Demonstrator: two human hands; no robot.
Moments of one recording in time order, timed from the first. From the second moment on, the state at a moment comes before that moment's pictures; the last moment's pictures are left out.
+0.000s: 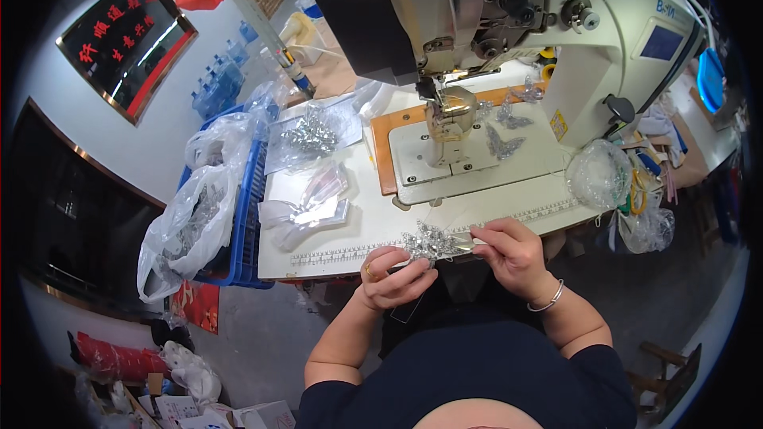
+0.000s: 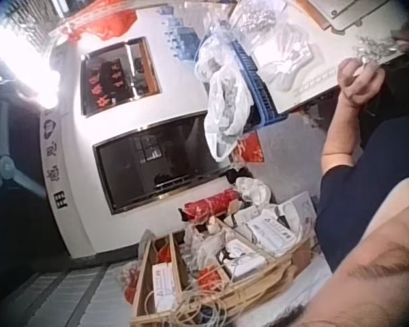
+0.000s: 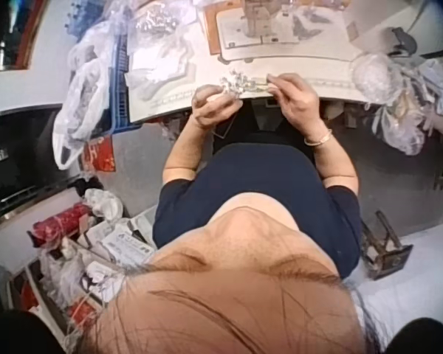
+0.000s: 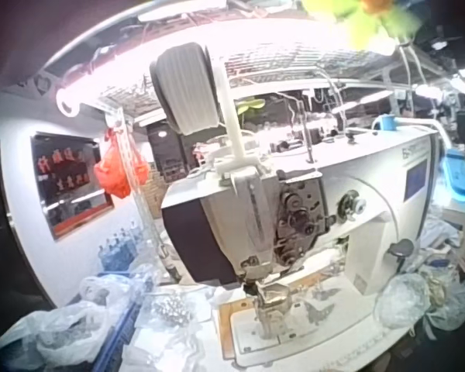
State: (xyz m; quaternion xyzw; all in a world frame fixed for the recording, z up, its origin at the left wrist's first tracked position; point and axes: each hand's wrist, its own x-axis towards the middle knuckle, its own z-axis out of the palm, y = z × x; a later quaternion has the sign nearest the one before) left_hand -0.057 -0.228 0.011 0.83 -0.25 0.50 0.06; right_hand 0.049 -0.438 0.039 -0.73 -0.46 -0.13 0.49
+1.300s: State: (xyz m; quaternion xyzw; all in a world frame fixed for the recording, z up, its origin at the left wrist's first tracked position) left_hand -0.029 -0.260 -0.011 0.56 0.12 0.15 0.80; right_hand 0.061 -0.409 0.007 -0.75 -0.45 -0.26 0.41
